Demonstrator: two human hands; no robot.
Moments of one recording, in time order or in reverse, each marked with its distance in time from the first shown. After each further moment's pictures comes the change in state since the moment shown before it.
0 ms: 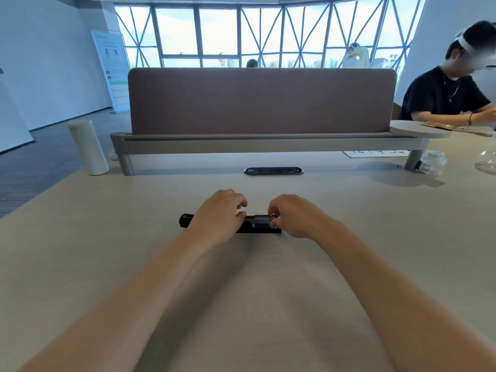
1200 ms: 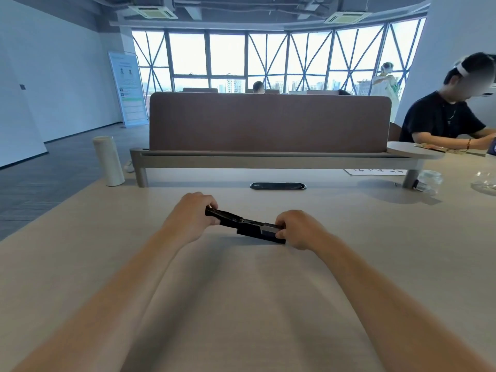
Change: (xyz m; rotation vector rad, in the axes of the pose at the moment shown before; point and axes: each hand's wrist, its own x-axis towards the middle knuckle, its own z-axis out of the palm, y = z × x) left_hand -0.016 -0.051 -0.045 -0.001 0.074 -0.174; right_hand -0.004 0.002 0.004 0.058 -0.005 0.072
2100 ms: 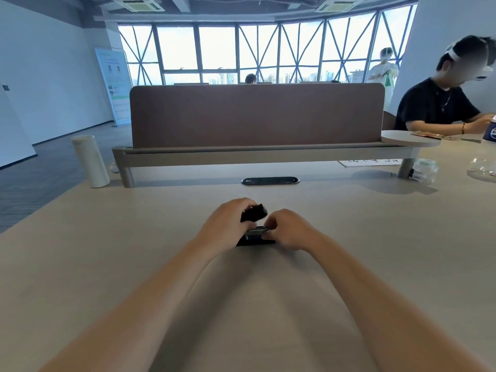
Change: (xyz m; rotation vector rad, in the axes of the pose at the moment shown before) left_hand 0.006 0.072 0.053 -0.246 -0.091 0.142; right_hand 0.003 0.003 0.010 0.205 -0.006 -0.028
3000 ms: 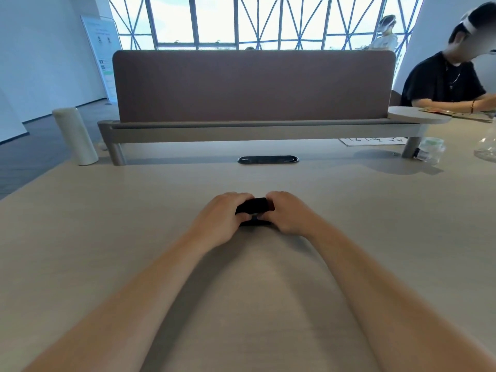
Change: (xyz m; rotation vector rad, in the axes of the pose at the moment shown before) left_hand -0.006 -0.023 0.026 0.076 -0.043 0.100; right_hand 0.001 0.012 0.010 0.053 0.053 -0.087
